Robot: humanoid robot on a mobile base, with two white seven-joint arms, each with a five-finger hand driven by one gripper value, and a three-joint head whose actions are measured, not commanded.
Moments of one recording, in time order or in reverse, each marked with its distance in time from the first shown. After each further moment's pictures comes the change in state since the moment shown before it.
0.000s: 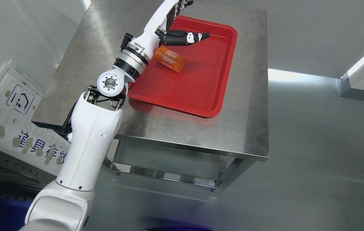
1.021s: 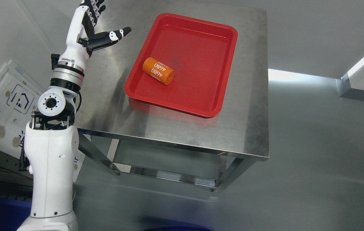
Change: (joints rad) left arm 0.232 0.056 0.325 -0.160 -0.001 0.081 0.023; right arm 0.000 0.000 0.000 0.000 0.000 0.005 0.000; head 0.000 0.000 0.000
